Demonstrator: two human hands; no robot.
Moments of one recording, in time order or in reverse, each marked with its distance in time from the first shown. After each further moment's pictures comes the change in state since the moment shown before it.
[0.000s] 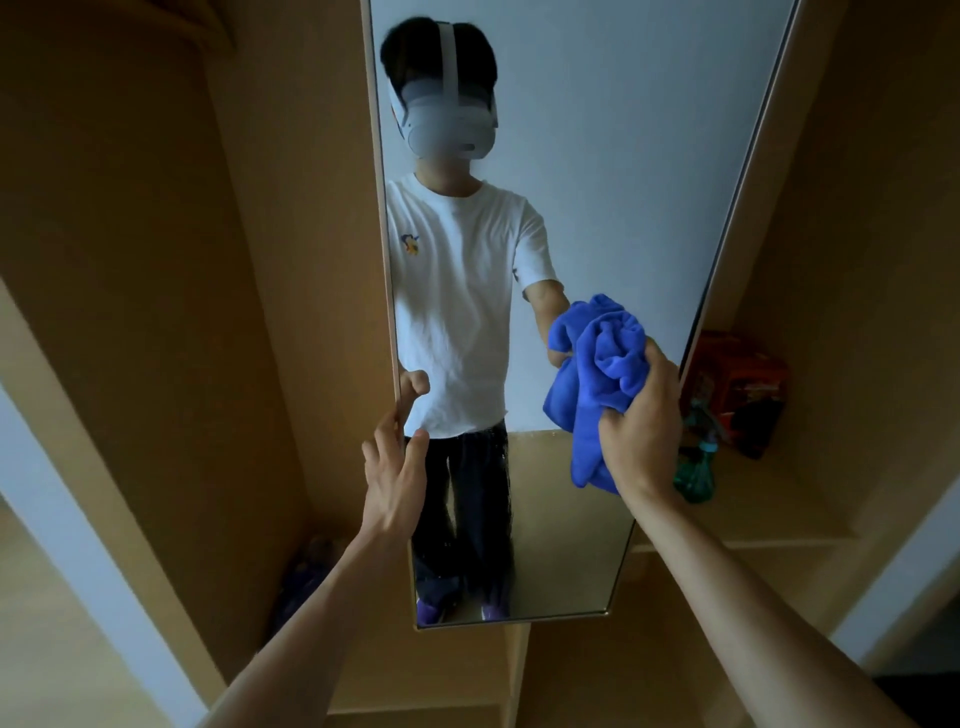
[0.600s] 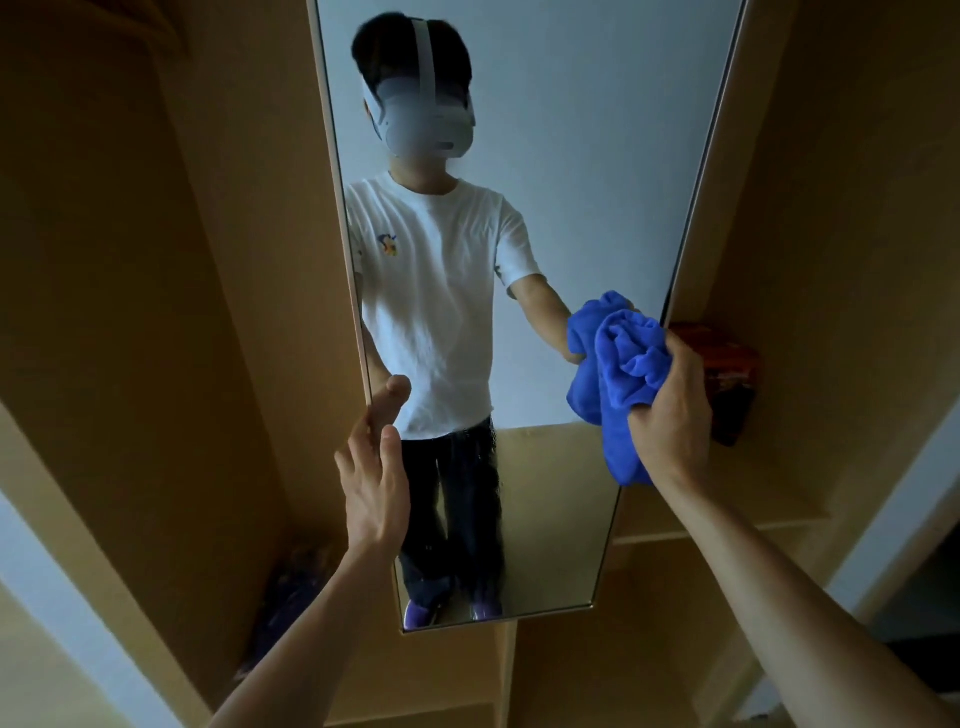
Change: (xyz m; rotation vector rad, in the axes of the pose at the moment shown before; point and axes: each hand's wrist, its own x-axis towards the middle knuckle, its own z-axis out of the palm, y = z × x) left_hand 0.003 -0.006 0.017 0.051 0.191 0.005; right_hand 0.021 0.044 -0.039 -0.163 -0.001 -0.062
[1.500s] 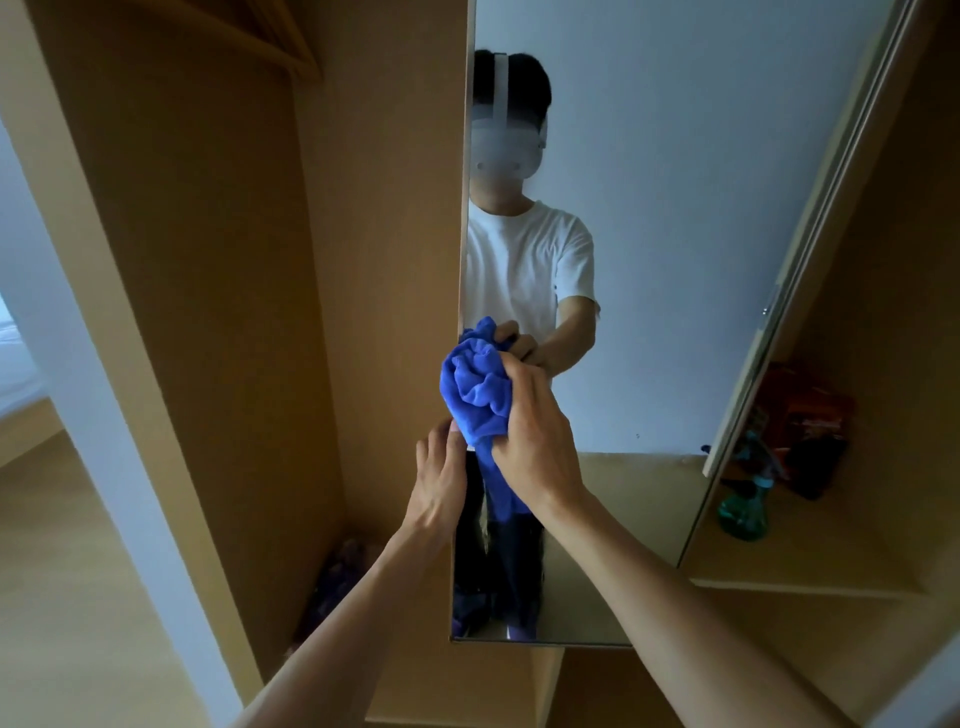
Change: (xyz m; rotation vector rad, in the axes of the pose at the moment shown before) left_hand 0.011 0.011 -0.037 -0.114 -0.282 -0.011; right_hand -0.057 -0.153 0.121 0.175 -0.383 -0.254
